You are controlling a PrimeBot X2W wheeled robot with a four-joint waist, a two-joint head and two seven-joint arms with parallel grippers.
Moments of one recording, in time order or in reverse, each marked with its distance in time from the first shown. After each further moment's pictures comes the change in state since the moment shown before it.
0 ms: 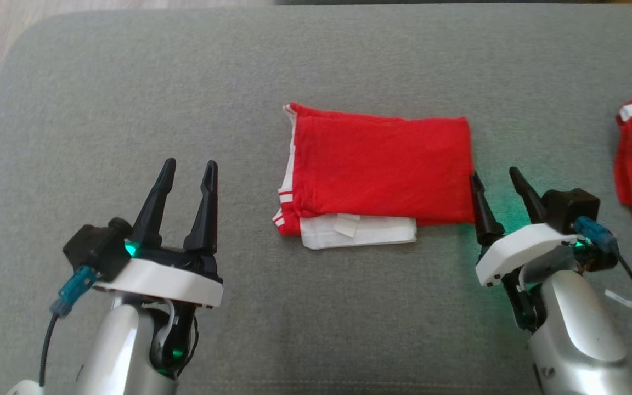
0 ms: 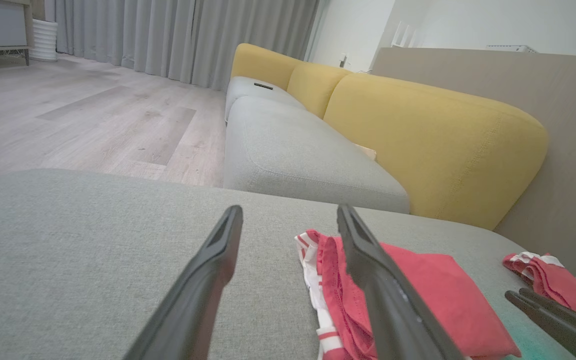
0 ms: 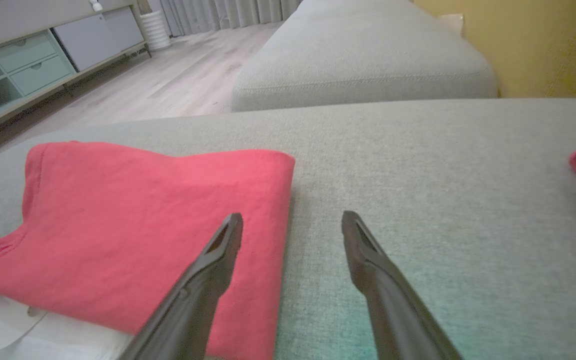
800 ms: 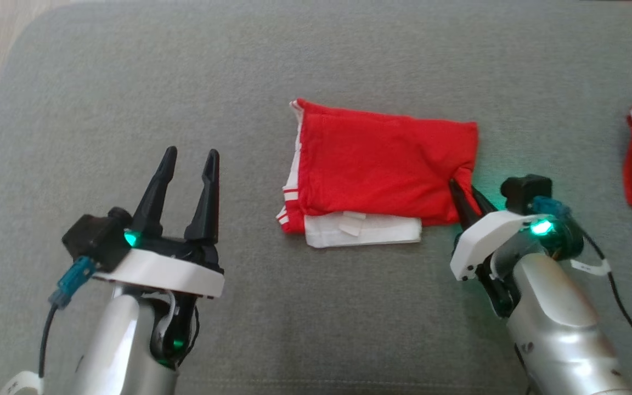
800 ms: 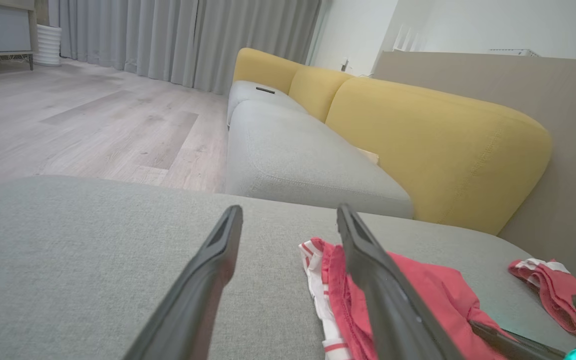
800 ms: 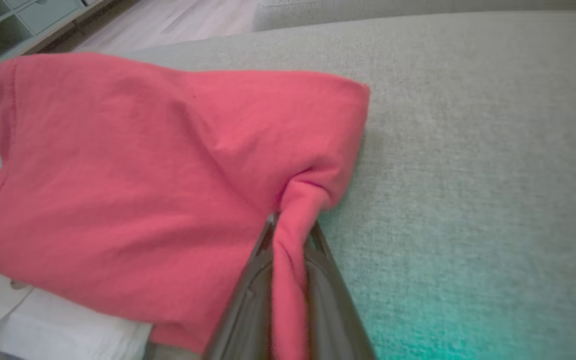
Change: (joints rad) left arm -0.031 0.000 -0.009 0.002 -0.004 0.000 0.000; right arm -0.168 -0.004 0.133 0.305 0.076 0.000 0.034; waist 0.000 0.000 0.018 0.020
